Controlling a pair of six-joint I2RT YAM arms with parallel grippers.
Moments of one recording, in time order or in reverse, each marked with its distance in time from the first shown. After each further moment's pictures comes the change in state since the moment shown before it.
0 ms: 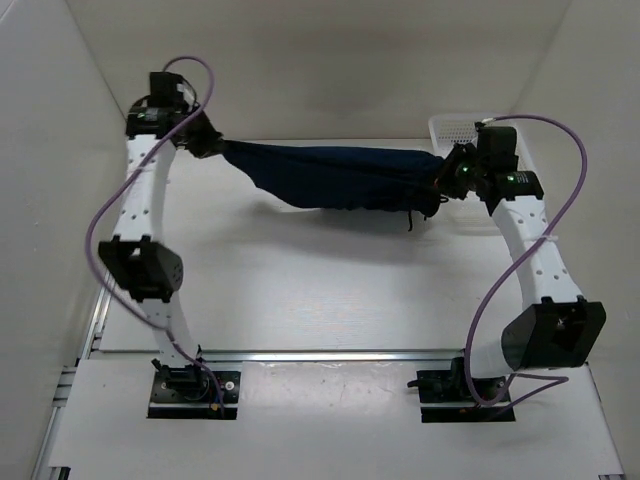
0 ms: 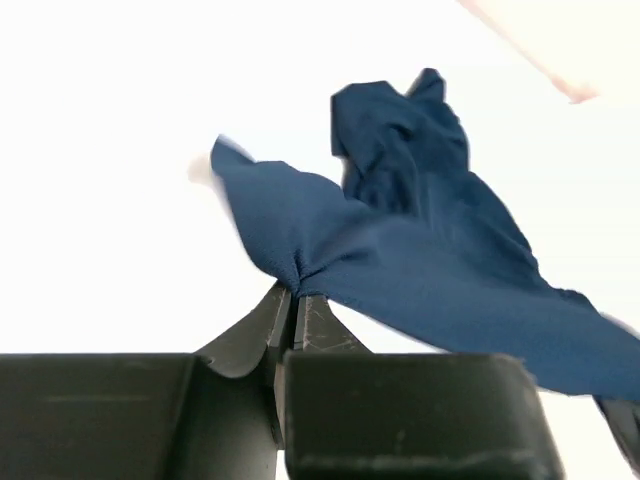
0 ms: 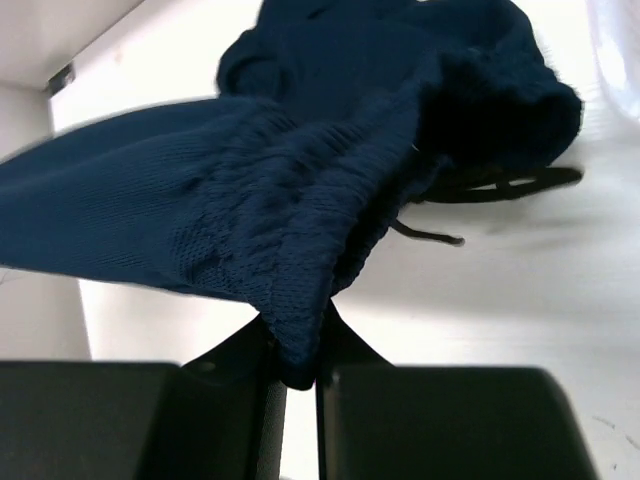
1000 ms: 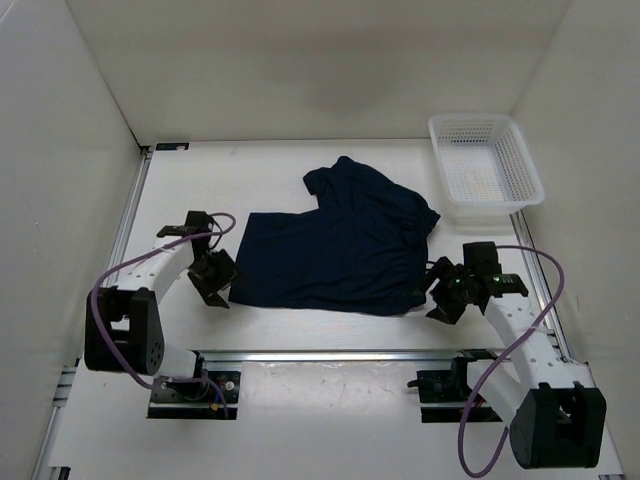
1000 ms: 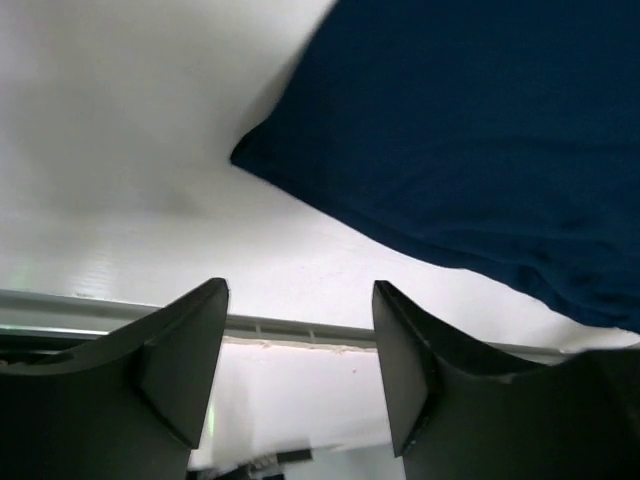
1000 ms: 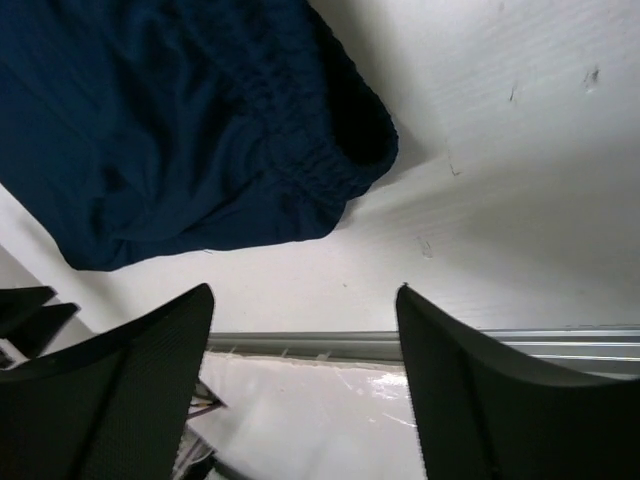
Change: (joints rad) left arm -0.035 -0.612 -1.391 0.159 -0.023 -0.101; right arm -0.005 -0.535 -0.852 -0.098 -0.069 0.211
